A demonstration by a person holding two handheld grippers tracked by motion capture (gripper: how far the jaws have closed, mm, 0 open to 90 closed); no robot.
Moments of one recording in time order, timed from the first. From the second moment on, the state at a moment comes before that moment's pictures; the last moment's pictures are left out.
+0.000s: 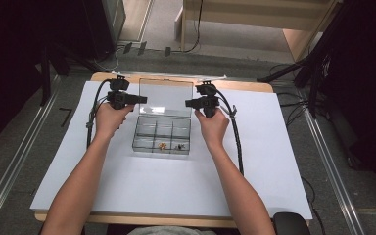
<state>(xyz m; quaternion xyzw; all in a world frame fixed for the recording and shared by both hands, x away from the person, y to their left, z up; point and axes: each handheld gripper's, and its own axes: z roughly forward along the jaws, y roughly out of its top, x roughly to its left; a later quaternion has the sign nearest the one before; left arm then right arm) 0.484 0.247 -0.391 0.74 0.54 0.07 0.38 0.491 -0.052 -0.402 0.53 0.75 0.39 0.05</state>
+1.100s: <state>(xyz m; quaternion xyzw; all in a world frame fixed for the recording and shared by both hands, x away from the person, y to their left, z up) 0.447 0.248 -0.365 0.79 0.48 0.09 0.37 0.447 -0.057 -0.364 0.47 0.78 0.40 0.07</state>
